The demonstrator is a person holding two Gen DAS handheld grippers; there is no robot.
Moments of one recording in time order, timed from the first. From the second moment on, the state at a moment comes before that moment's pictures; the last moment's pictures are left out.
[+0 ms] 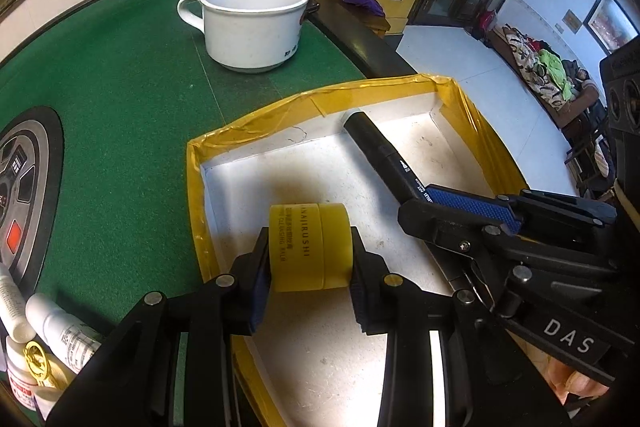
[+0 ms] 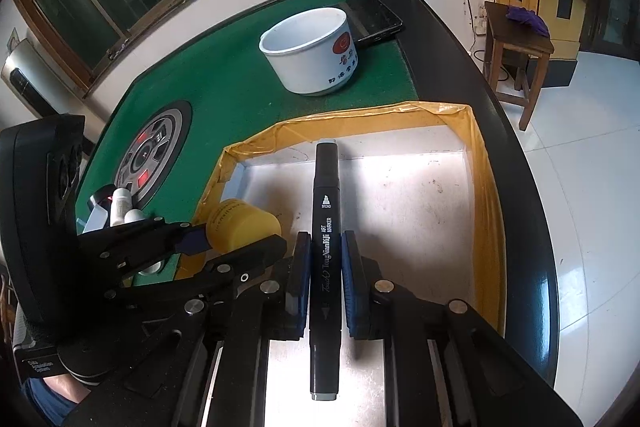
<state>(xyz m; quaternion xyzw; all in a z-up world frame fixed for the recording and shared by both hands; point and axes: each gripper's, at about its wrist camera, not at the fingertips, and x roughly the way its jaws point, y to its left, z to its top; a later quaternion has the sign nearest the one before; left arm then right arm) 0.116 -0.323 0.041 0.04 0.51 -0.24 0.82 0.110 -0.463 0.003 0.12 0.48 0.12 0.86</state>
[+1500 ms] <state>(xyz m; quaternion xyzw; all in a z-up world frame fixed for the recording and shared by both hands) 0.097 -0.297 0.079 -0.01 0.48 -0.26 0.84 0.078 -0.473 0.027 0.13 0.45 0.08 0.88</state>
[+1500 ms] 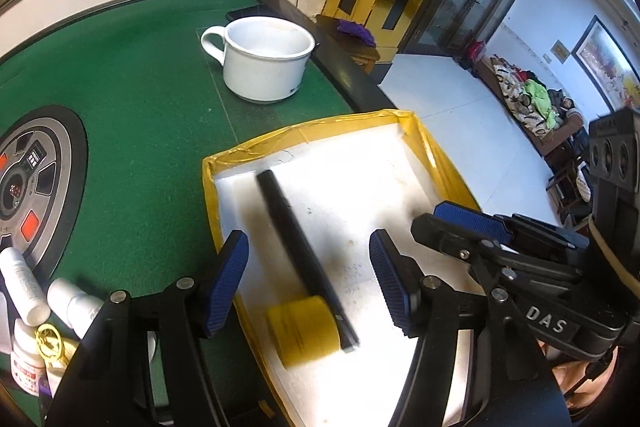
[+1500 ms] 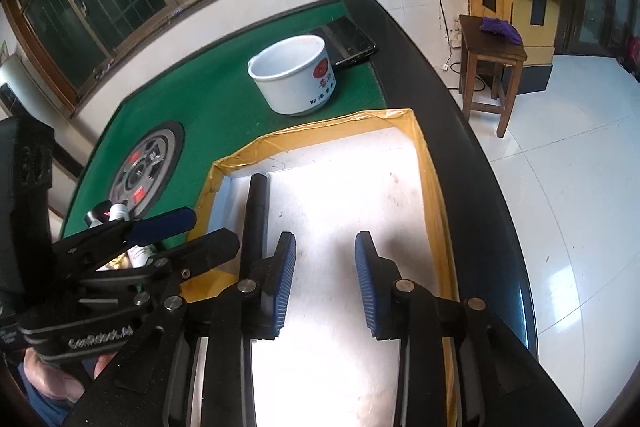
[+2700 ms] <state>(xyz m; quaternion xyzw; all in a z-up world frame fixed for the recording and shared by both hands) -0.022 -0.103 0.085 -0.03 0.43 -0.22 0.87 -0.032 -0.368 0.024 0.17 0.39 0.21 0.88</state>
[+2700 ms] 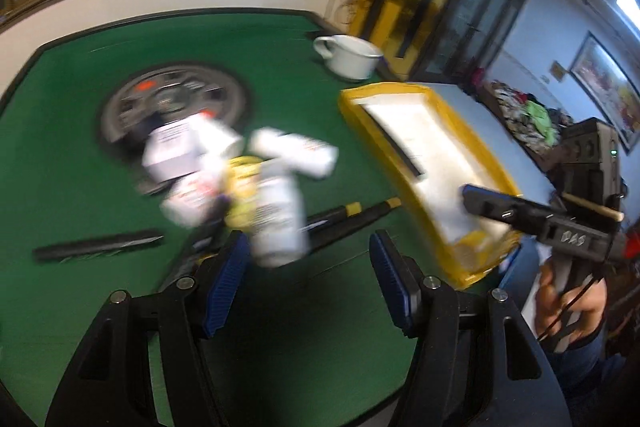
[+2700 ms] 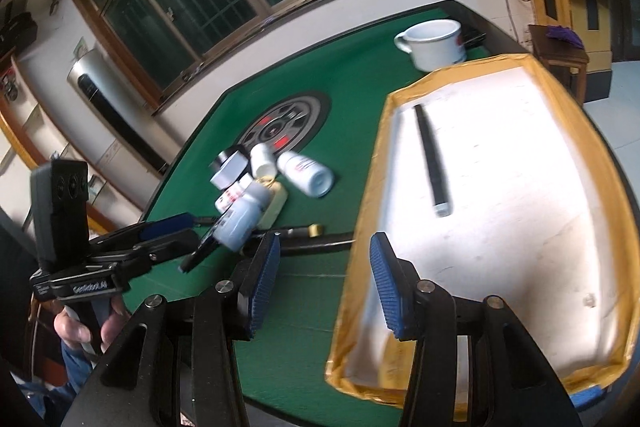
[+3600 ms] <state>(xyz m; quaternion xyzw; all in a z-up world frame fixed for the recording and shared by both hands) 0.044 0.030 0.015 -0.08 0.53 -0.11 0.83 -0.031 -0.317 0.006 0.15 0.42 0.26 0.86</state>
